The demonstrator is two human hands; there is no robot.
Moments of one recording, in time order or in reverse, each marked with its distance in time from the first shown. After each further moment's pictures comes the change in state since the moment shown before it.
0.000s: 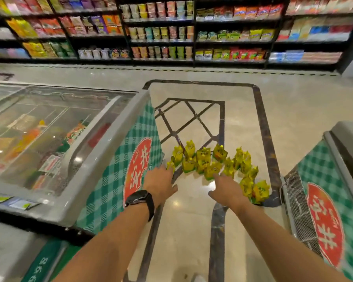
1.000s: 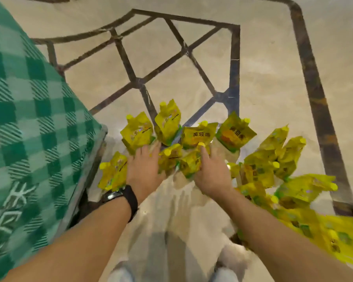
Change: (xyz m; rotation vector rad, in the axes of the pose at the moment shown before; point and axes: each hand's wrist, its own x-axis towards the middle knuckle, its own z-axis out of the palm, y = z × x) left_hand 0.650 -0.003 0.500 -0.146 -0.068 -0.065; right_hand 0.685 0.146 0.329 0.016 0.074 0.023
